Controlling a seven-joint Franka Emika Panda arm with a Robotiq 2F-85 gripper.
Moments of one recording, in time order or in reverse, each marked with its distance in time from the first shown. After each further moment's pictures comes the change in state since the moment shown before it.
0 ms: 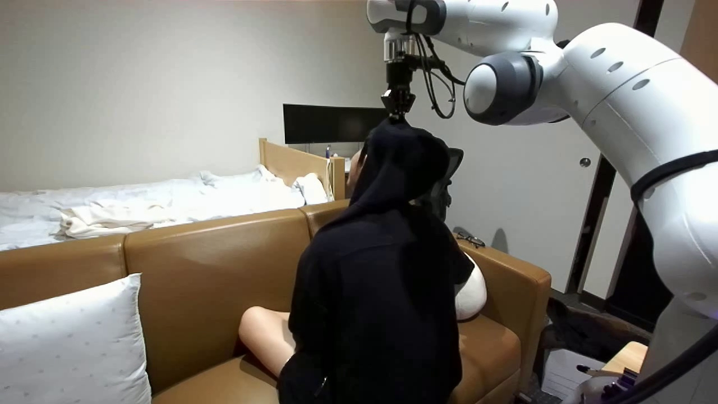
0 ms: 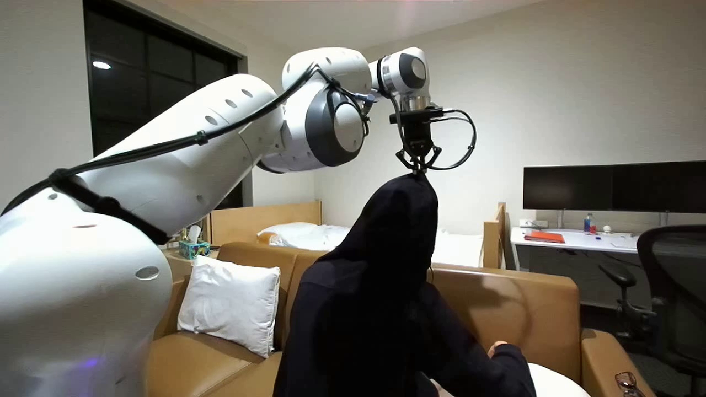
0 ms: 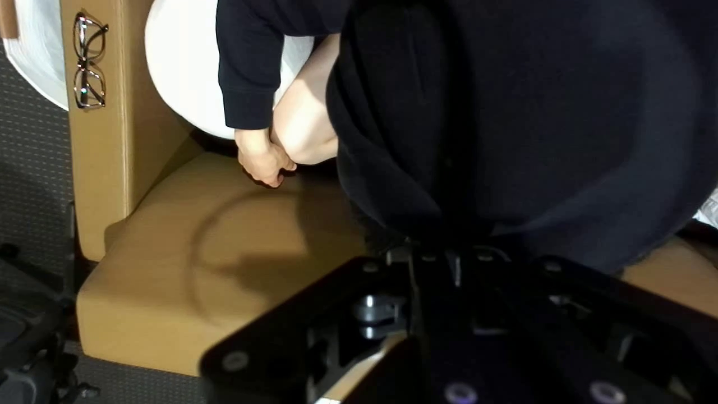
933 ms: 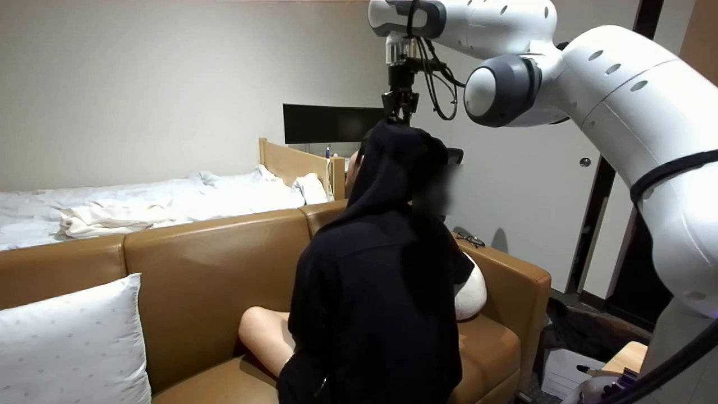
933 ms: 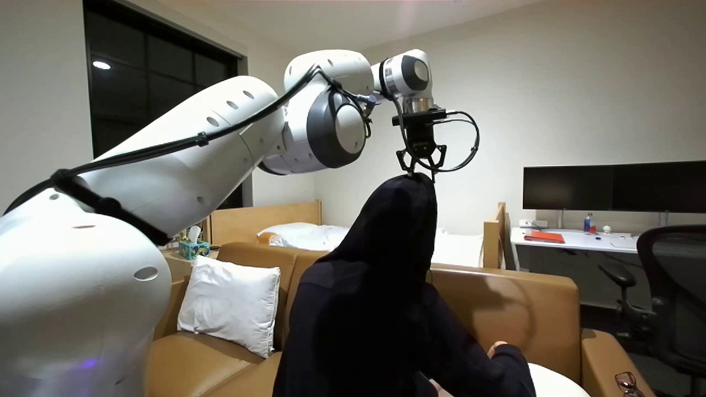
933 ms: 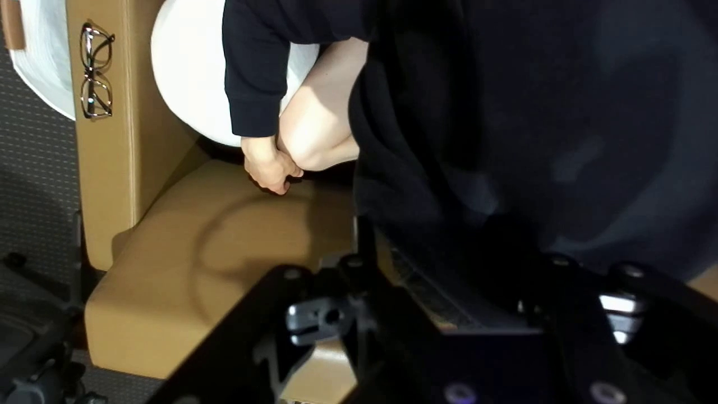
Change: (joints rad) arm -0.007 0.008 -0.009 0.002 0.000 0.000 0.002
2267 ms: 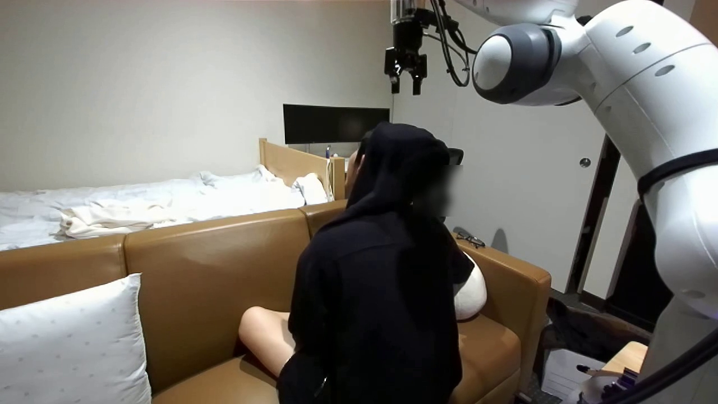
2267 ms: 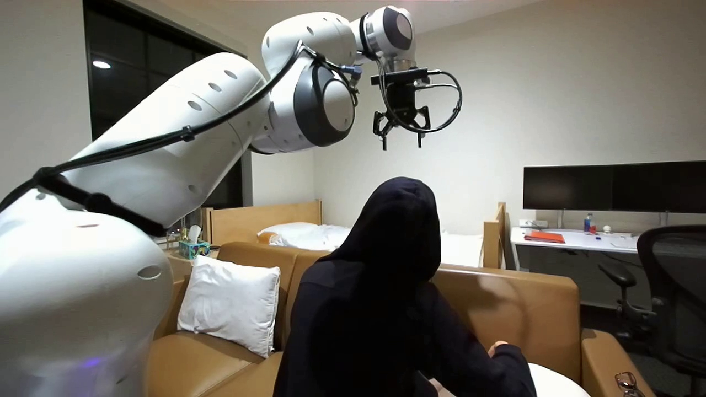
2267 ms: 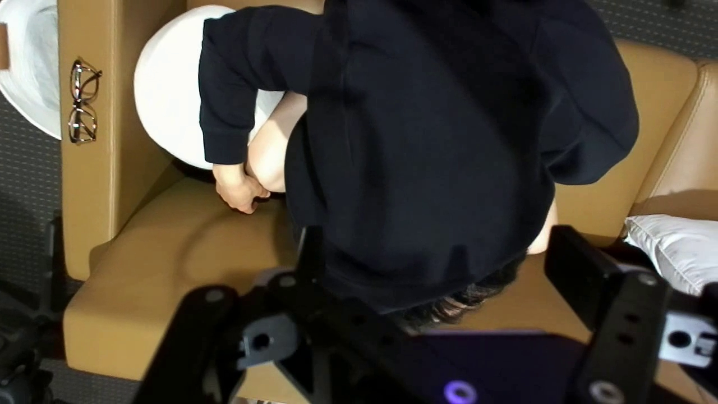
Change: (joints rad) arm 0.020 -0.119 0.041 0.051 0.000 -0.213 0.003
